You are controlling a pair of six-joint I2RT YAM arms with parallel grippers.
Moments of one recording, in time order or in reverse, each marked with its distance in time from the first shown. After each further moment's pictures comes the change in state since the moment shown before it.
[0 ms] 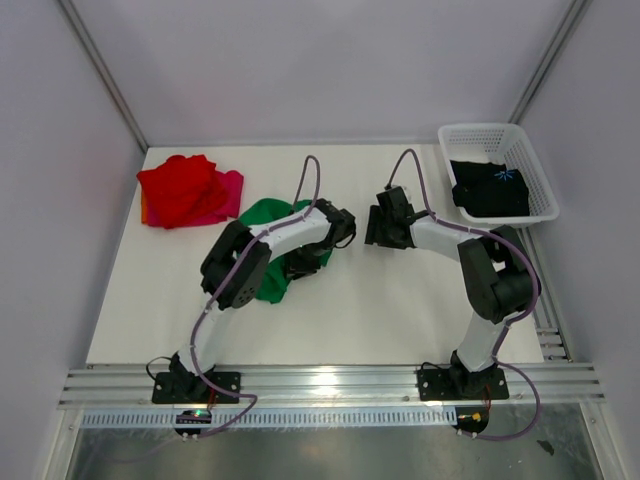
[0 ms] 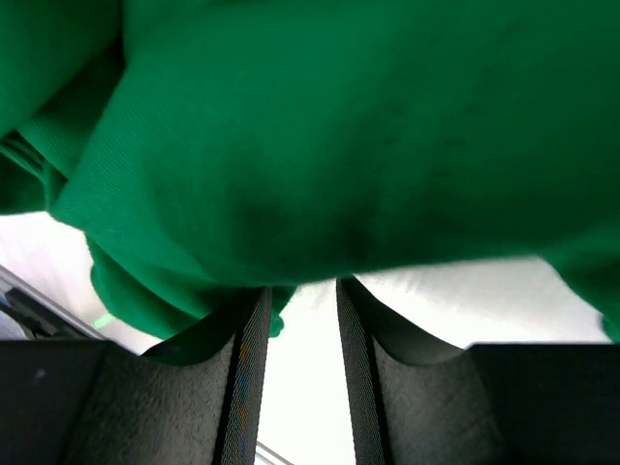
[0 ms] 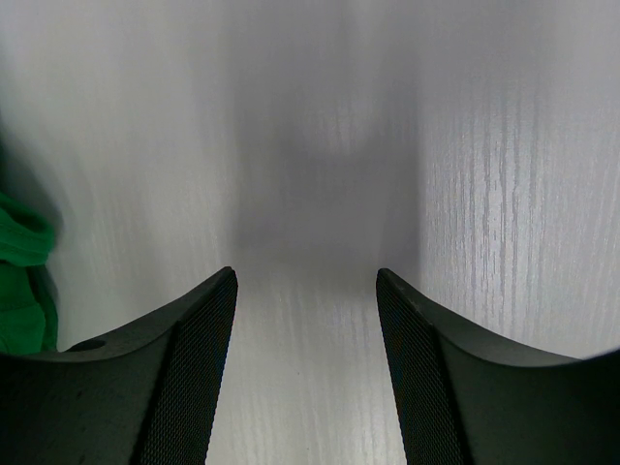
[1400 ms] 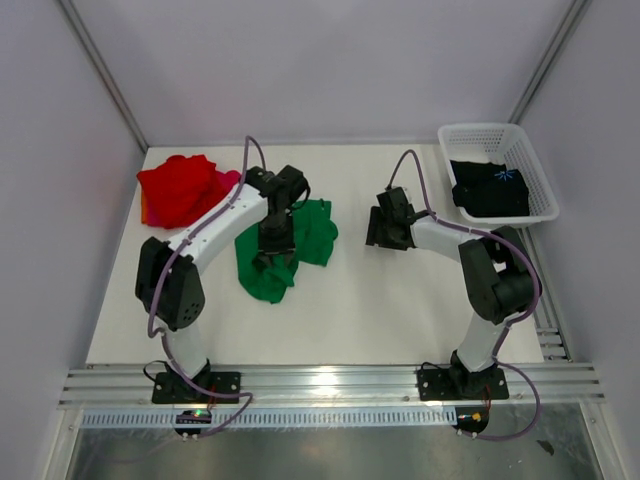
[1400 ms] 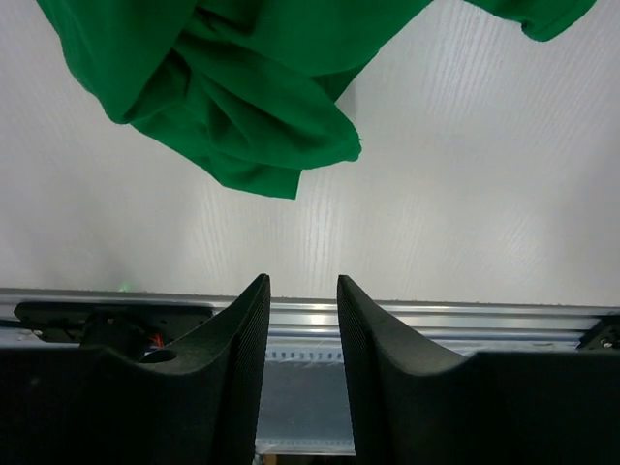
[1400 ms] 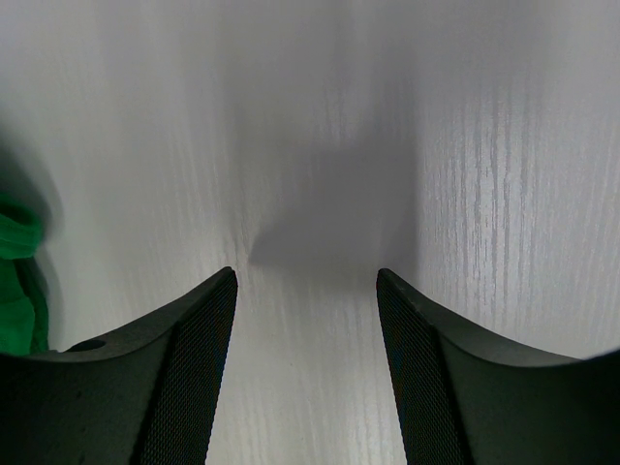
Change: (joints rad) left arm 0.204 -0.399 -0.103 -0.008 0.444 0.374; right arm 0.000 -0.007 0.000 -0.026 0.003 0.001
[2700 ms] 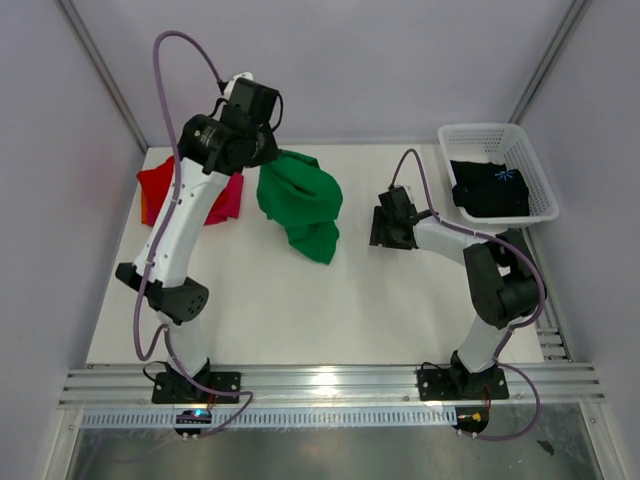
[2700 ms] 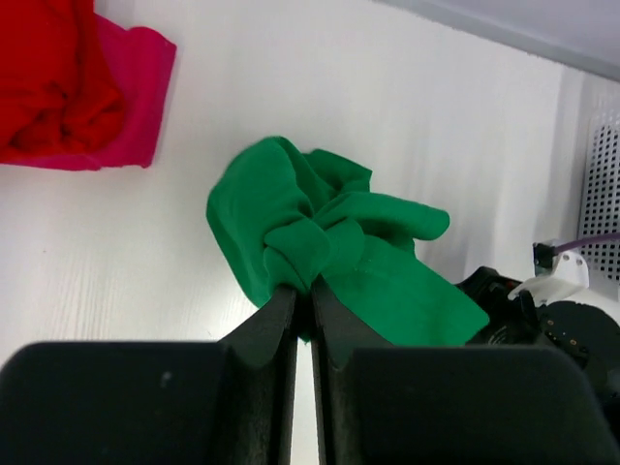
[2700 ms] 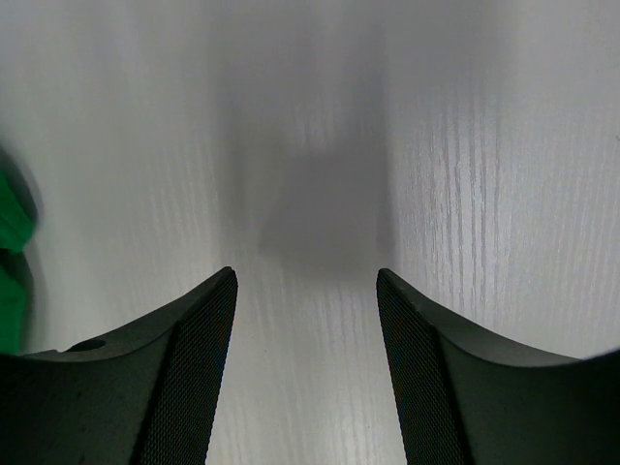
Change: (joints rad) left arm 0.027 0.068 0.813 0.020 -0.373 -0.011; right arm 0.000 -0.039 -0.008 -0.035 0.057 -0.024
